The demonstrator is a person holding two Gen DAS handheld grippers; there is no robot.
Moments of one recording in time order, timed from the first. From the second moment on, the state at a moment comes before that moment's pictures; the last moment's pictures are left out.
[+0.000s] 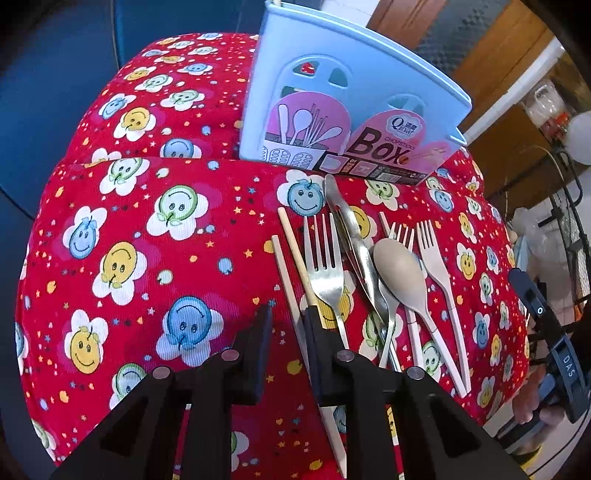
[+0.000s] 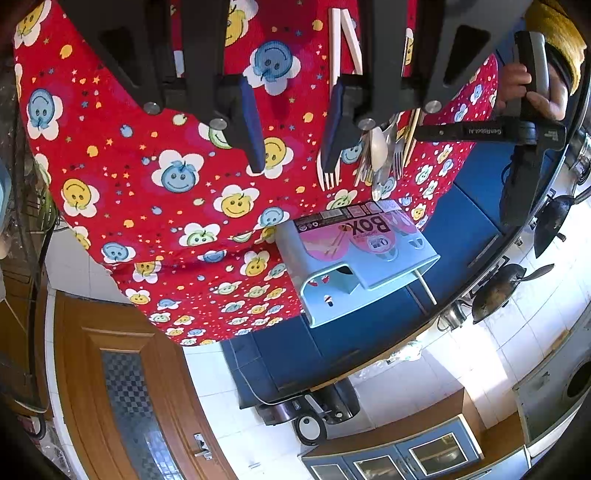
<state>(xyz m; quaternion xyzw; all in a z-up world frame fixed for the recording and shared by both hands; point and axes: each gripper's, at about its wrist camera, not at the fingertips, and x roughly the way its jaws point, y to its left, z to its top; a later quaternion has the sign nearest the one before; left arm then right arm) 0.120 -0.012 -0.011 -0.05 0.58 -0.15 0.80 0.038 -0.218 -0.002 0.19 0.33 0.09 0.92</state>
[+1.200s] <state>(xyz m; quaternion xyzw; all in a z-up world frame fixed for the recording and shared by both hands) 0.085 0.023 0.025 -0.08 0.42 -0.20 0.88 0.119 -0.125 -0.021 -0.03 0.60 0.12 0.79</state>
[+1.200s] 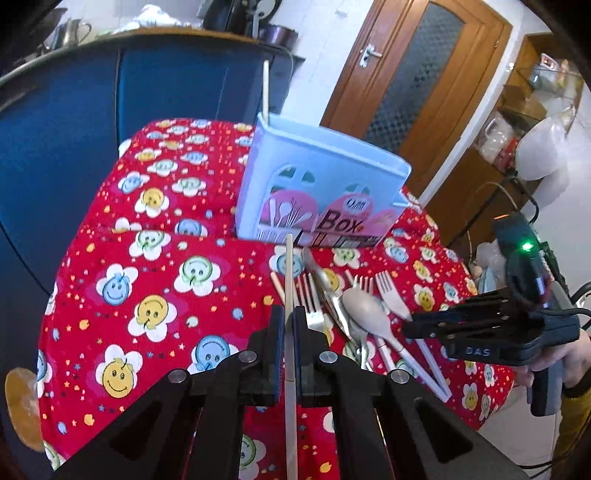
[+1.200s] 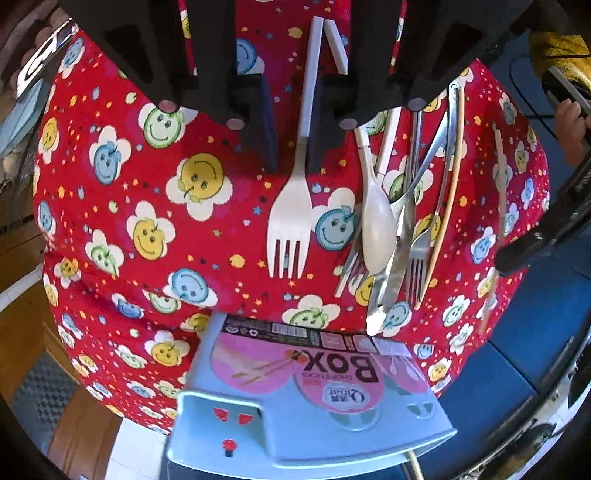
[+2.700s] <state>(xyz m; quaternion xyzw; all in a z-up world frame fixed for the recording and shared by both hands) 0.056 0.007 0.125 -0.10 0.19 -0.19 0.96 0.035 -0.173 0.076 0.11 0.22 0.10 0.97</state>
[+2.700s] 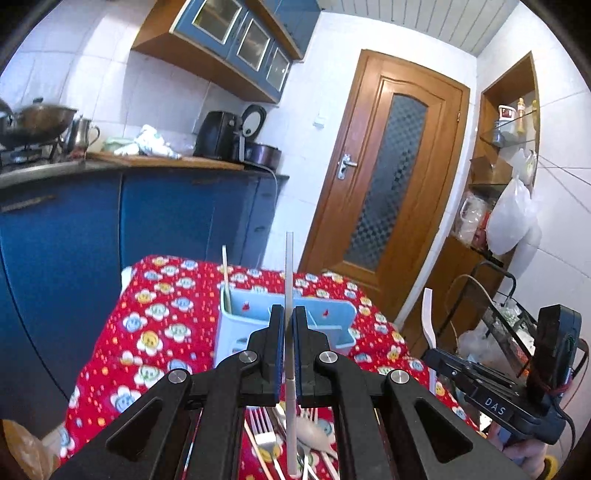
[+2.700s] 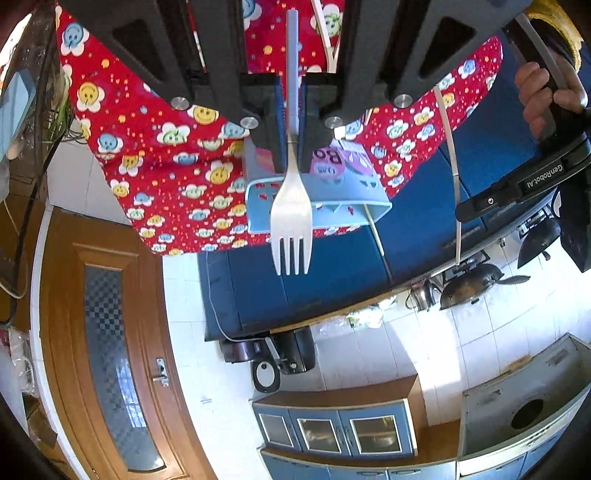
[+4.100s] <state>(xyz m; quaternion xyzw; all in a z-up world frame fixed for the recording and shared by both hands) 0.193 -0.025 0.091 -0.05 0.08 -0.10 0.99 0.194 -0.164 0.051 0.07 0.13 0.11 0.98</state>
